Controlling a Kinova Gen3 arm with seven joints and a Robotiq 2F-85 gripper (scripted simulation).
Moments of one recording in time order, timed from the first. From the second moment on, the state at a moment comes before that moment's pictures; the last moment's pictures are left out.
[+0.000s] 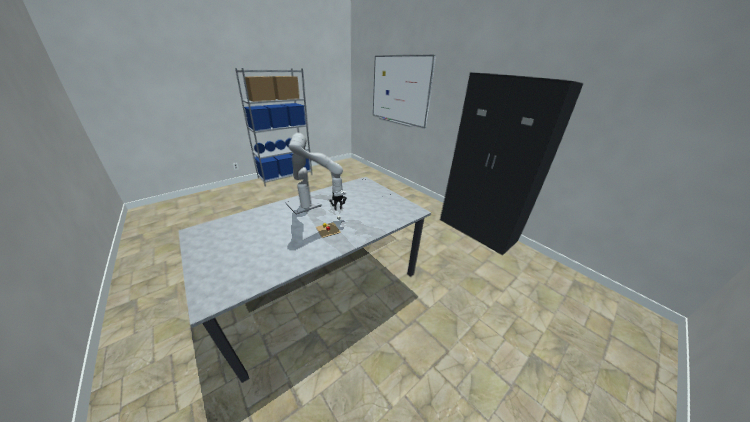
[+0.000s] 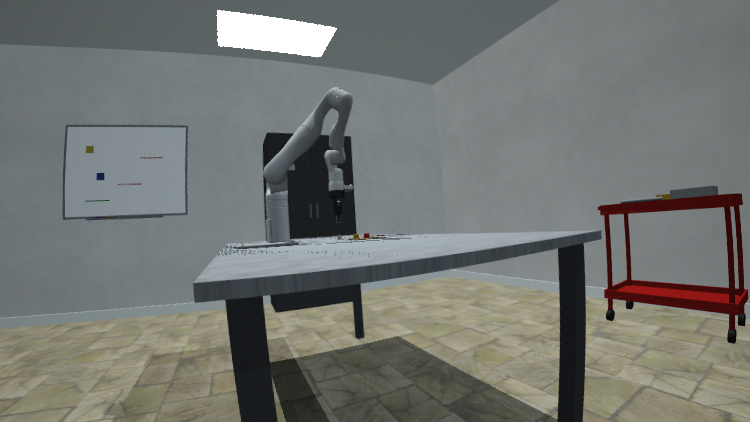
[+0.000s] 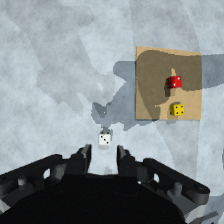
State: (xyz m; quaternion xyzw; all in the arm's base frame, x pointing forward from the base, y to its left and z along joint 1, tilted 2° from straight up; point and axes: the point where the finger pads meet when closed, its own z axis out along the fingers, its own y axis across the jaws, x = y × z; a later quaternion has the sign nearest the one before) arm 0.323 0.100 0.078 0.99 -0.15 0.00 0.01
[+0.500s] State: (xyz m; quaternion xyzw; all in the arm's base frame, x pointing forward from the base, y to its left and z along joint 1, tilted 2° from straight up) arm 0.324 0.099 0.075 0.99 -0.15 0.00 0.01
